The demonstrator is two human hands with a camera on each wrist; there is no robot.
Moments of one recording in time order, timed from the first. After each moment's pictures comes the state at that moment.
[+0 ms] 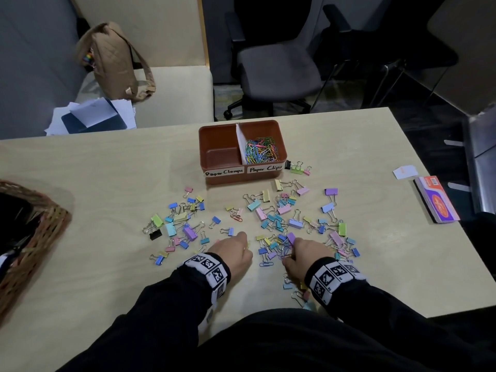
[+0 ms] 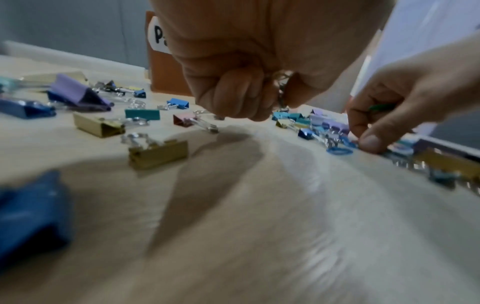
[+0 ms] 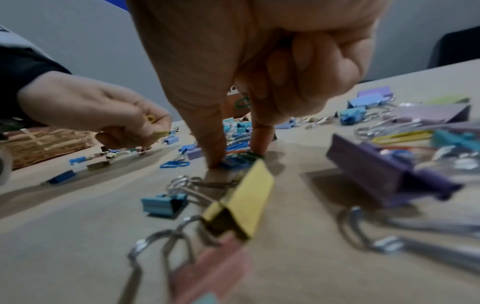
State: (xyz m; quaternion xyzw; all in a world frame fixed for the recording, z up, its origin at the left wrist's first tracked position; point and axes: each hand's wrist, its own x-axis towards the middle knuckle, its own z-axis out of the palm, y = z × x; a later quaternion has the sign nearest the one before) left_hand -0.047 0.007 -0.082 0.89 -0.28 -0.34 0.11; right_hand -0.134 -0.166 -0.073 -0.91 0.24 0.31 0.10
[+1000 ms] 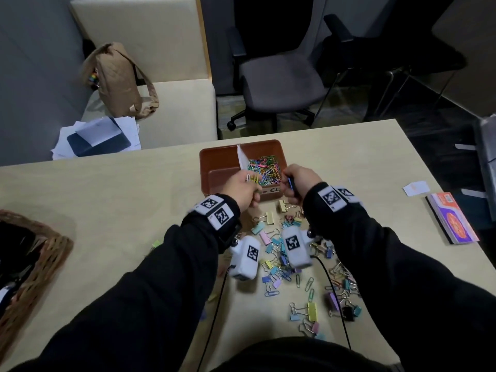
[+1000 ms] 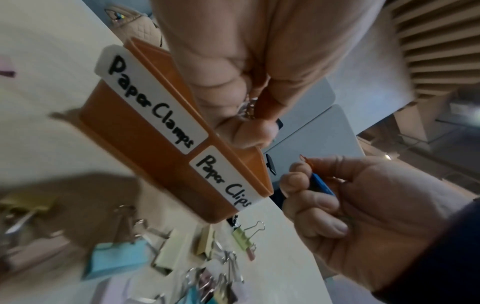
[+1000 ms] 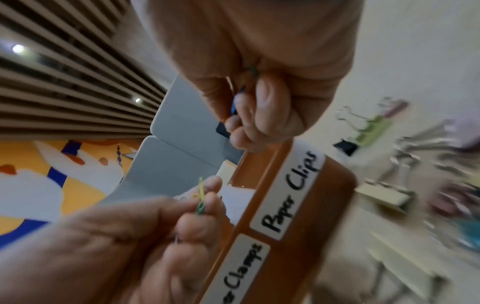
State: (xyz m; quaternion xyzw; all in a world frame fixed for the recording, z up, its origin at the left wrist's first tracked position) left_hand 0.080 -0.081 -0.015 0.76 -0.02 -0.34 0.55; right_hand 0.026 -0.217 0.001 -0.59 0.39 0.08 0.70
